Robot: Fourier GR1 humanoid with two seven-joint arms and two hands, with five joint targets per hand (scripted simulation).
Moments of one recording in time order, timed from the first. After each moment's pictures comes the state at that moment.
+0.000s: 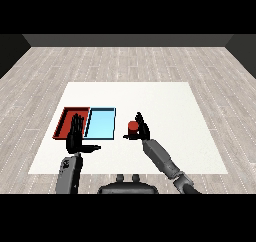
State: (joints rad) left arm 0.02 0.03 0.05 -1.64 0.12 -0.09 -0.46; right arm -0.50 0.00 0.44 -0.80 -0.63 -0.21 -0.54
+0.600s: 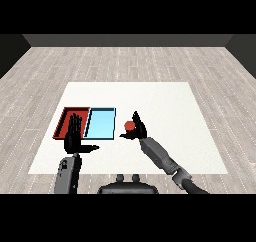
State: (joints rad) left arm 0.02 0.04 0.07 -1.64 0.15 -0.11 -0.46; right arm -0.60 0.00 0.56 -0.69 -0.76 -0.27 -0.56
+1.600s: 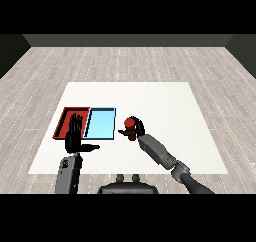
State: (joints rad) left arm 0.01 0.03 0.06 -1.65 0.14 -0.10 -0.45; right arm -0.71 0.00 0.67 -0.58 -0.78 -0.47 -0.48
